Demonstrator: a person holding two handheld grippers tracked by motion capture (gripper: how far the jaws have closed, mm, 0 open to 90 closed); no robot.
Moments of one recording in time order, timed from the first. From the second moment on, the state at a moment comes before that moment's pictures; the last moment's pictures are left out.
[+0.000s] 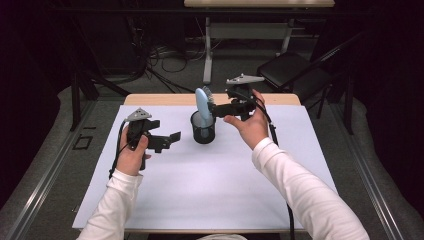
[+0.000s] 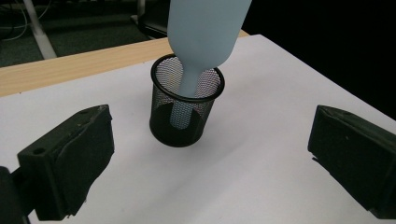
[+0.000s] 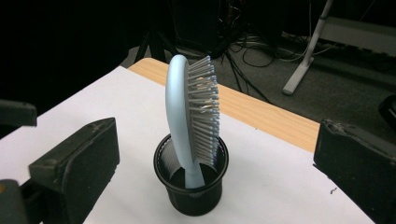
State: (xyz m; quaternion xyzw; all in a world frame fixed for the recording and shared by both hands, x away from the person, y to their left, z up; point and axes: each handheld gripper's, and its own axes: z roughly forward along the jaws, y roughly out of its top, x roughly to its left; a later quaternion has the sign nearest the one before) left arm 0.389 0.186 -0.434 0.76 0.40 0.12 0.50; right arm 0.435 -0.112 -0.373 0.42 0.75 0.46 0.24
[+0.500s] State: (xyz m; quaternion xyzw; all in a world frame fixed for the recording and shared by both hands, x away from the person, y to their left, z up) left arm 0.387 0.181 -0.434 0.77 0.40 0.12 0.49; right arm 0.411 -0.130 -0.380 0.40 0.76 0.47 0.21
